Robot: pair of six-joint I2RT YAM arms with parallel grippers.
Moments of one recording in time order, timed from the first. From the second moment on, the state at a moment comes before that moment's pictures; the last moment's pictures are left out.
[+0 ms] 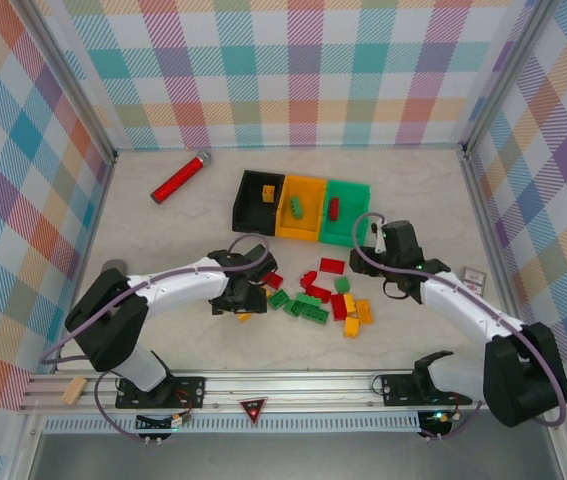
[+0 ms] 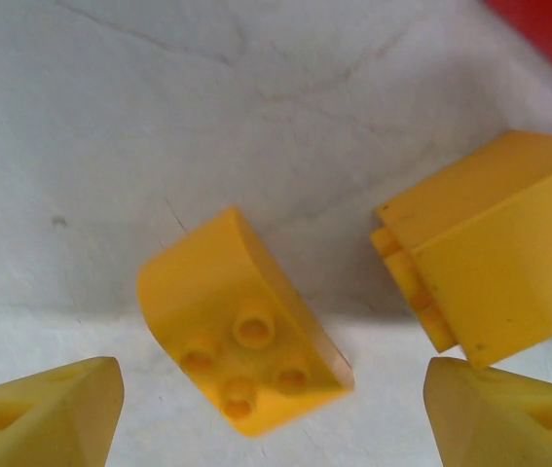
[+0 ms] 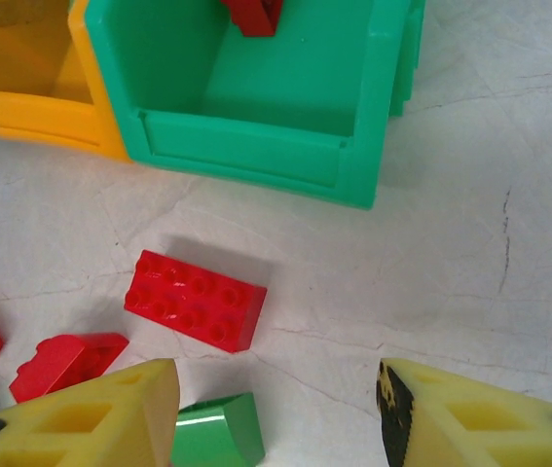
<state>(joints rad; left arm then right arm) -0.80 1.57 0.93 -0.85 -0.14 -0.85 0.36 1.17 0.62 -0.26 -0.09 0.36</state>
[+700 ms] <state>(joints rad) -0.80 1.55 0.82 -0.71 -0.17 -0.95 0.36 1.14 0.55 -0.15 -0.10 0.39</state>
